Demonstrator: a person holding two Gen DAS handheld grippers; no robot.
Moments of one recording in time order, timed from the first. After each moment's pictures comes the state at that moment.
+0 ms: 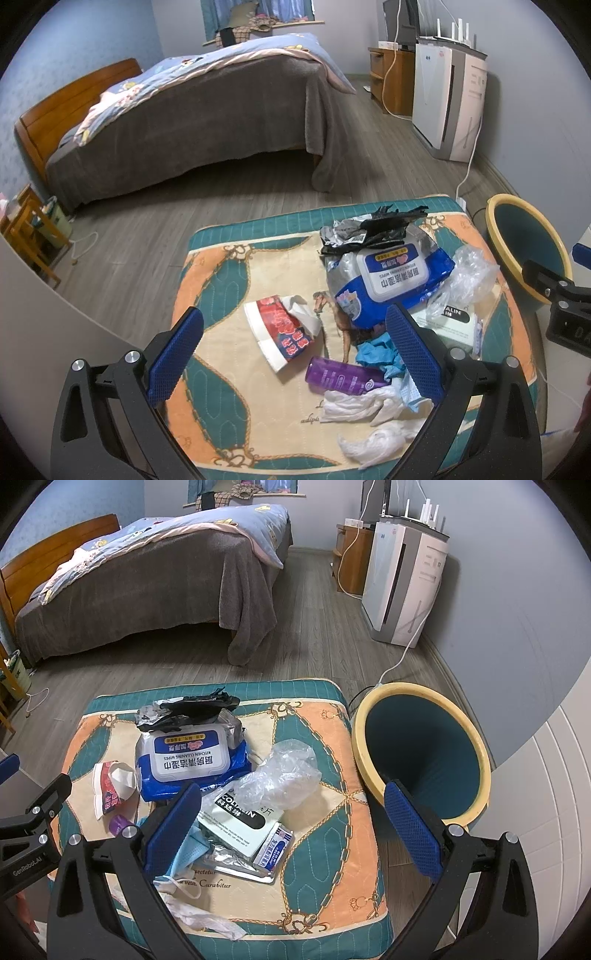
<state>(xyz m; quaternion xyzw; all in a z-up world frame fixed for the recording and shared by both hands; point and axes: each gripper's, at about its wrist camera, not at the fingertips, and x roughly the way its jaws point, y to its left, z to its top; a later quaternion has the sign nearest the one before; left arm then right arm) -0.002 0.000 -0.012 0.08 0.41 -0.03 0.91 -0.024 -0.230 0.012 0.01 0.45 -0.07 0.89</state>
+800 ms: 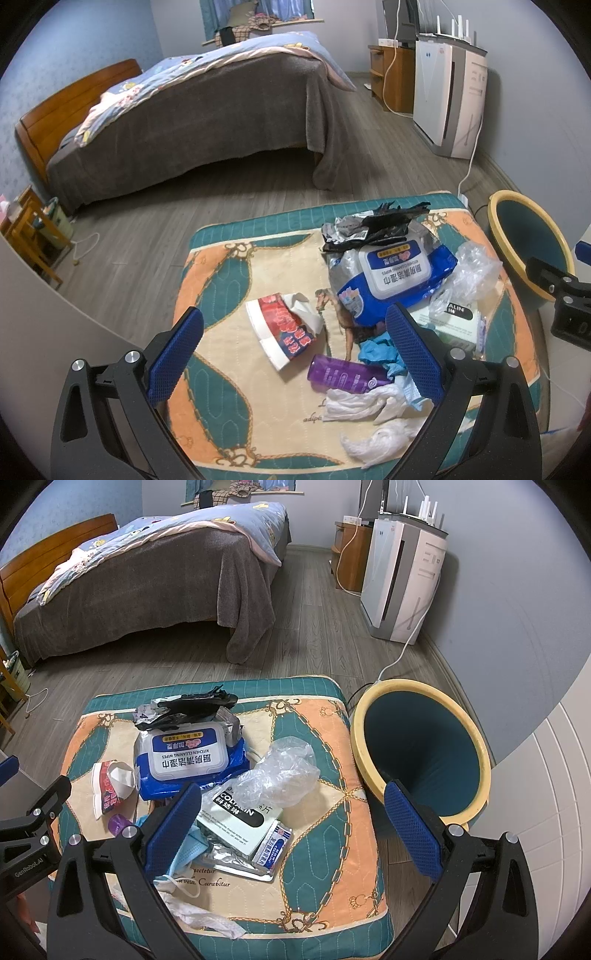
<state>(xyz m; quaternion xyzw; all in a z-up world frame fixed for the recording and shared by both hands) -0.002 0.000 -0.014 0.08 0.42 -0.03 0.91 -0.024 -0.232 0.011 0.02 0.45 -0.07 0.89</state>
